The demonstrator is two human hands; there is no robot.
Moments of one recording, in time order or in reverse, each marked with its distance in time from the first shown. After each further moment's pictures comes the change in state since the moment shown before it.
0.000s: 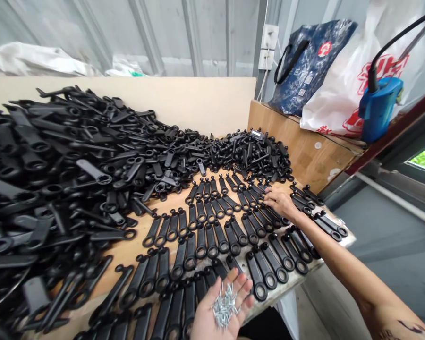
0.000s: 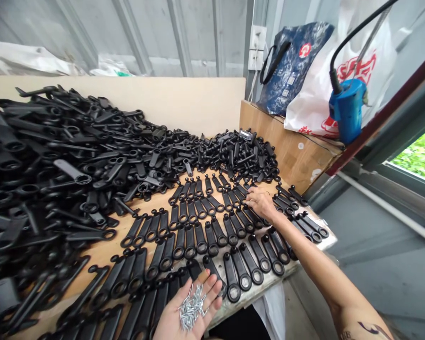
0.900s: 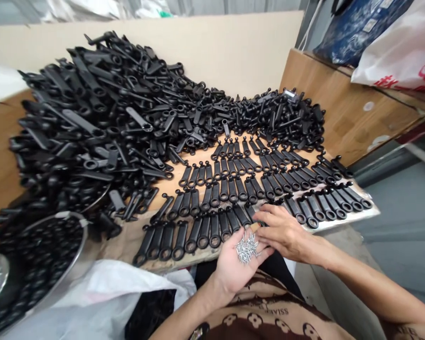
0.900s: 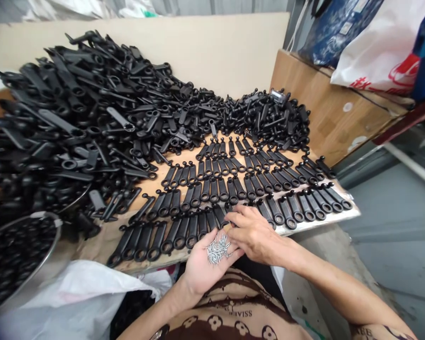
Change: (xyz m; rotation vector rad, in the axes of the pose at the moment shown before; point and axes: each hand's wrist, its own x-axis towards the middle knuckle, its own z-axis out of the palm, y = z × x) left_hand -0.036 -0.027 0.013 -0.184 -0.065 -0.056; right_hand -0.111 -0.180 -0.045 0.185 -0.359 -0.531
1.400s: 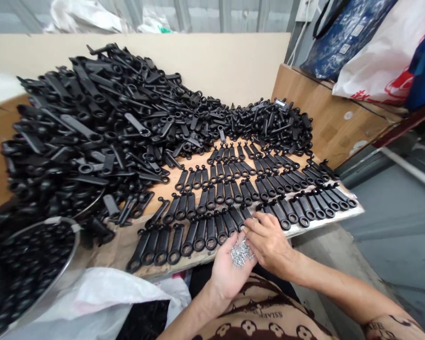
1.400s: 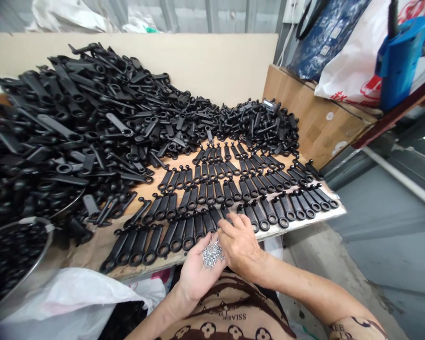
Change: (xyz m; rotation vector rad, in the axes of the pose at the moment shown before) left_hand -0.006 -0.004 -0.002 -0.056 0.043 0.079; right_hand 0.003 -0.029 0.040 -0.132 0.215 0.179
